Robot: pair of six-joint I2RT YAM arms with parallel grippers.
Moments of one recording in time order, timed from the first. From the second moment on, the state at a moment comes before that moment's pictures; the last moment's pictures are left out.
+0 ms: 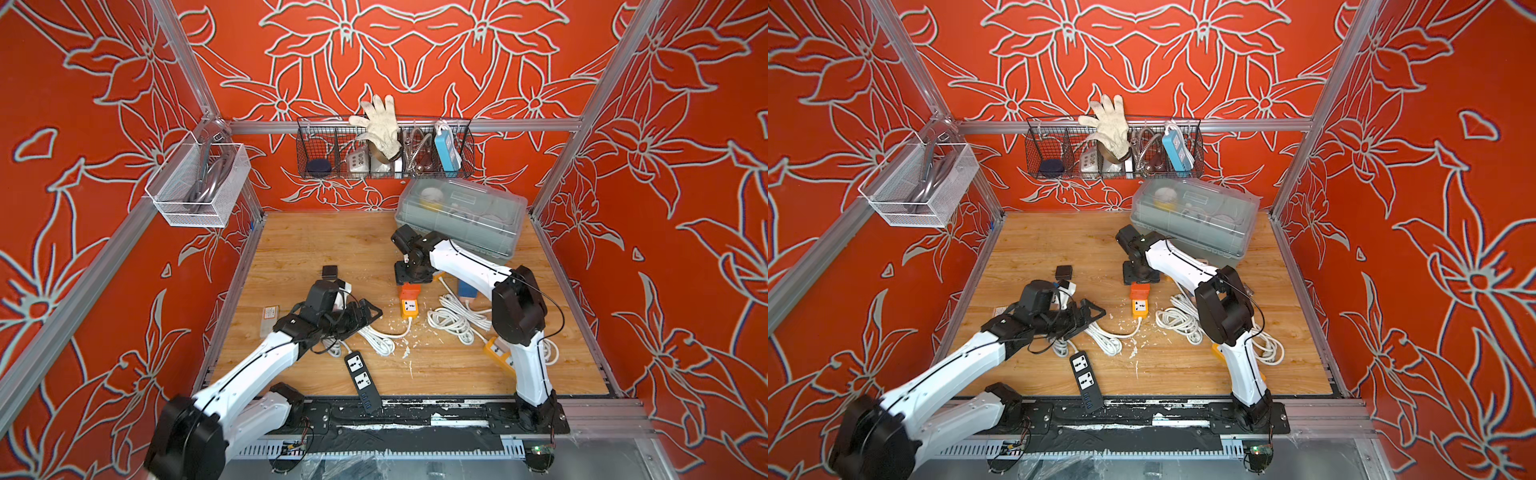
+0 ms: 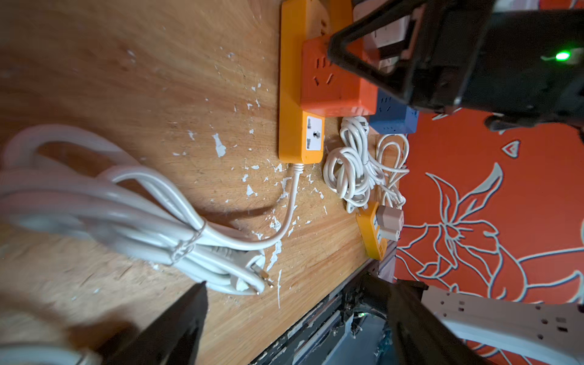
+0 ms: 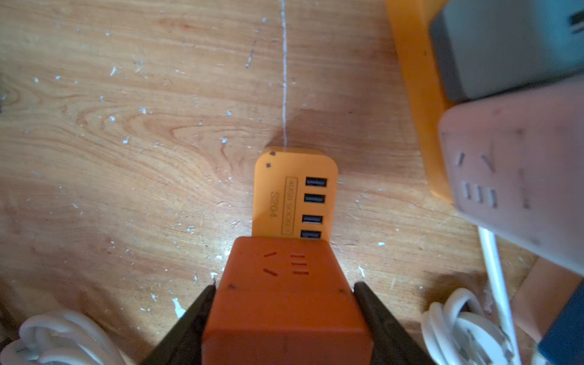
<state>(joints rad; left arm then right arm) -0.40 1.11 0.58 -0.25 0.55 -0.95 0.70 2.09 1.78 -0.98 0.06 0.53</state>
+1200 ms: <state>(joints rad) -0.37 1.91 0.83 0.17 0.89 -1.07 0.71 2.13 1.85 -0.99 0.01 0.57</state>
